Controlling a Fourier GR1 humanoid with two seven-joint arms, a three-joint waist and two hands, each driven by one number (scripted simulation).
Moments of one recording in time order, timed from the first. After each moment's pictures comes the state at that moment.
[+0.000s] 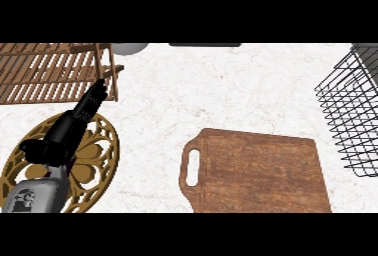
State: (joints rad) left arm -0.18 0.18 0.06 -1.56 -0.07 -0.23 0.00; right arm -0.17 -0.94 -0.29 -1.45 -0.22 -0.03 0.02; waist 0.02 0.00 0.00
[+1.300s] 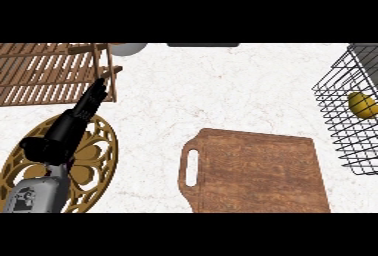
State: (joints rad) left arm -0.19 0.17 0.07 -1.56 -0.08 -0.24 0.01; right arm -0.61 -0.85 -0.39 -0.77 -0.12 0.05 -0.37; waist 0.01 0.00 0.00
